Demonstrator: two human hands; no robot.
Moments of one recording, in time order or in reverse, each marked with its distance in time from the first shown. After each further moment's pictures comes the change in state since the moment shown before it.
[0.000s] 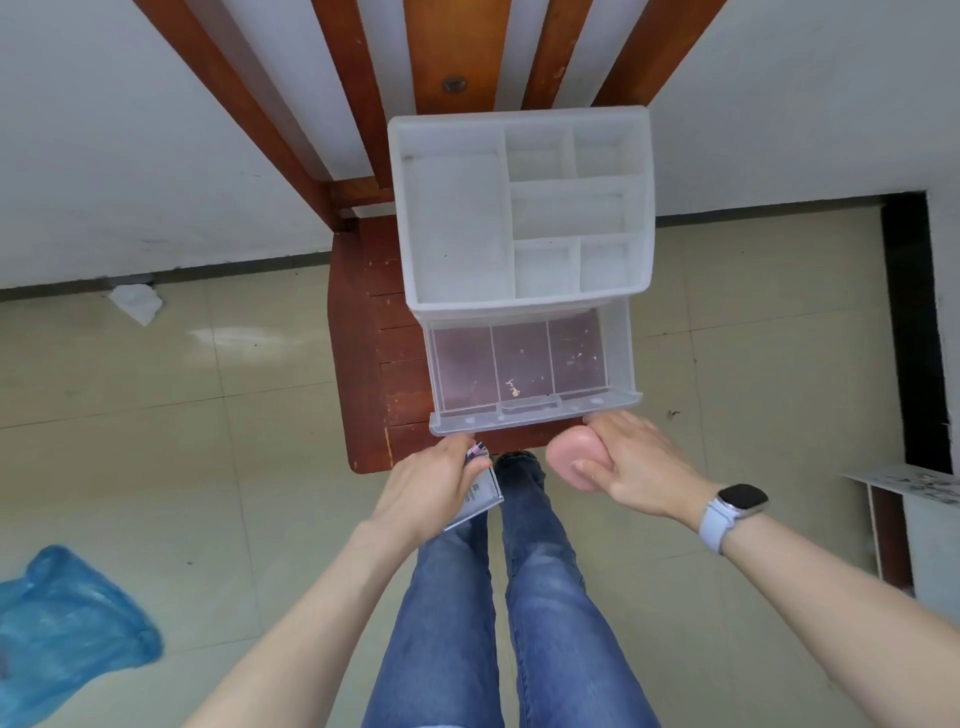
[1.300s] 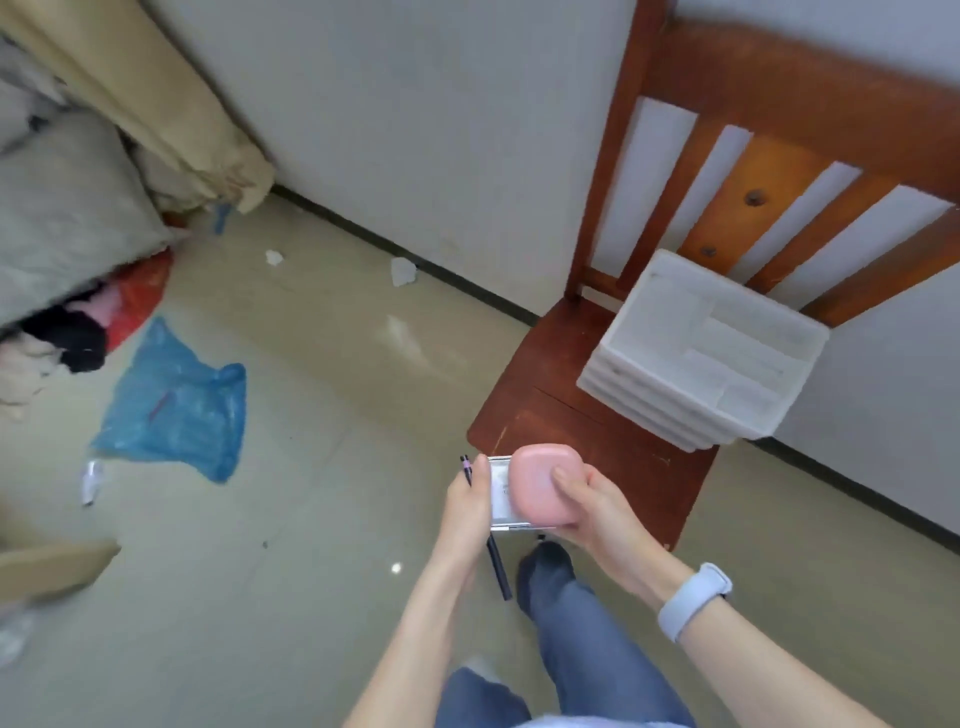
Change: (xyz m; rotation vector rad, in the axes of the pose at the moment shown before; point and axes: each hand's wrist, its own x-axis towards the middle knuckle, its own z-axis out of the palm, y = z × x) left_hand -0.140 0.072 0.029 -1.591 0.825 -0.661; right_hand -0.073 -0.124 -0.008 1.202 -0.353 -0.090
